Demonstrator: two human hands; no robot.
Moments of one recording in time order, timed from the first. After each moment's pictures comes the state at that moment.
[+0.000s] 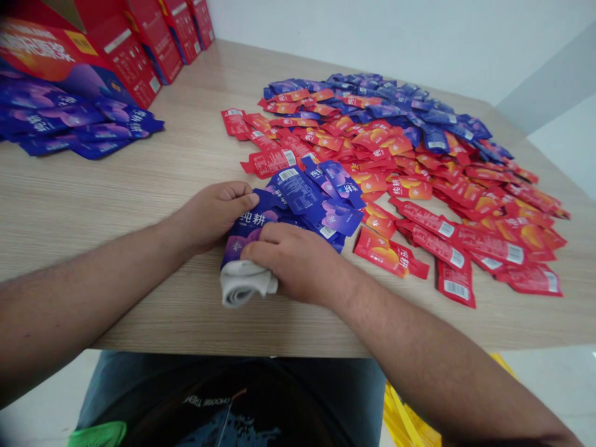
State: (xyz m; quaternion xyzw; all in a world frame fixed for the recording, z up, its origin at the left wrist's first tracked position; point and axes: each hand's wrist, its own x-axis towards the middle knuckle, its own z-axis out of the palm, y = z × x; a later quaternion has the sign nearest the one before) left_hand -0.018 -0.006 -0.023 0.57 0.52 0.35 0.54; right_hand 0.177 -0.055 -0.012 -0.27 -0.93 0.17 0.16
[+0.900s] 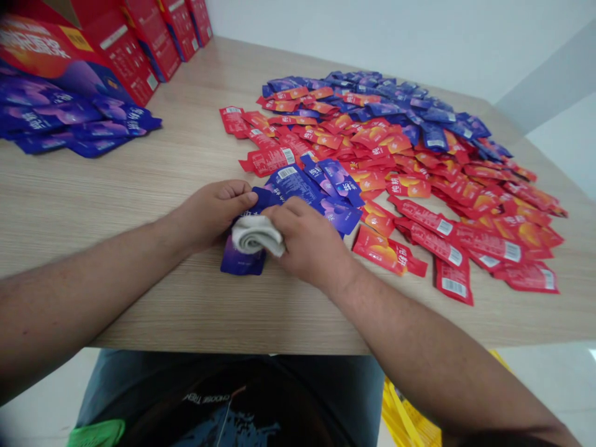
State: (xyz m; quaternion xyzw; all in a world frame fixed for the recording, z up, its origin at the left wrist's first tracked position) left_hand -0.019 -0.007 -0.026 0.54 0.49 0.36 0.58; right_hand 0.180 -0.049 -0.014 -0.38 -0.87 0.12 0.28
